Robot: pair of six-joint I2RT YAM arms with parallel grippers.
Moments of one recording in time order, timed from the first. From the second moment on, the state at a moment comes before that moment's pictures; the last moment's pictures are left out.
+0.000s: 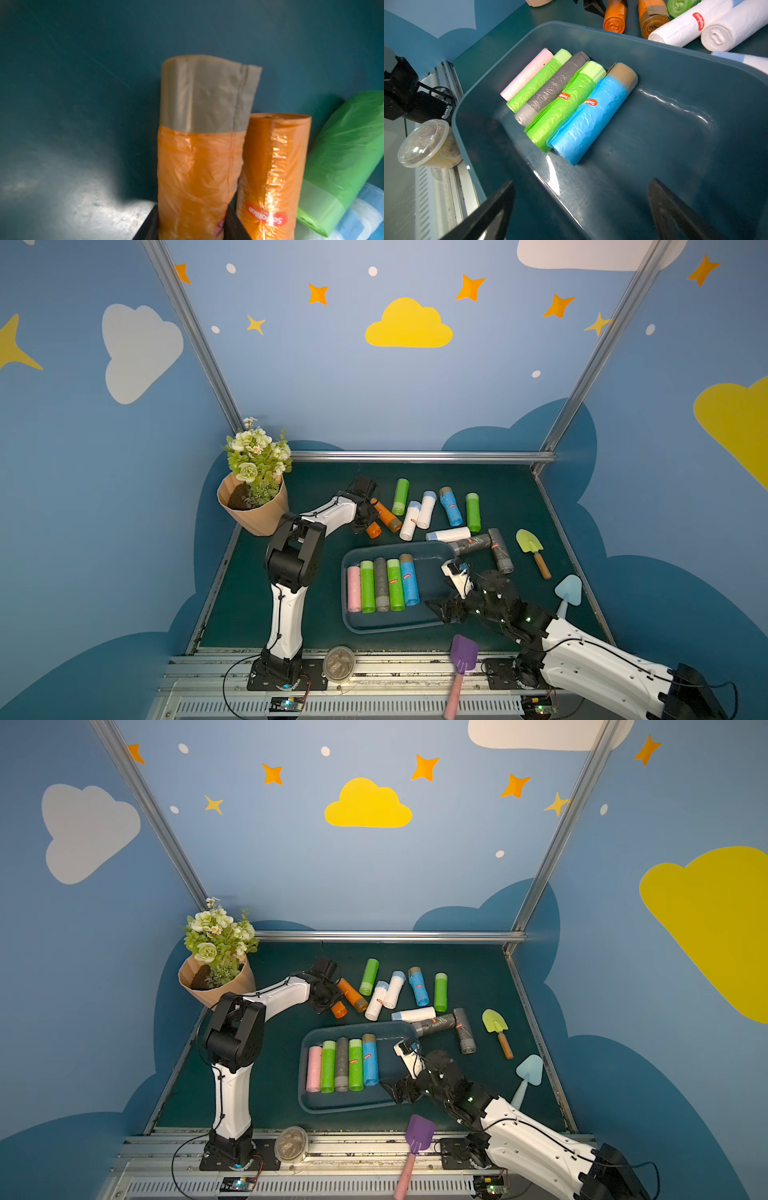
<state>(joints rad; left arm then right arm) -0.37 2.10 1.52 -0.53 -0.05 -1.09 0.84 0.79 0.30 -0.06 -0.21 0.20</state>
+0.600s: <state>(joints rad) -0.35 1.83 1.42 -0.62 -0.22 -0.93 0.84 0.77 0.30 -0.08 -0.20 0.20</state>
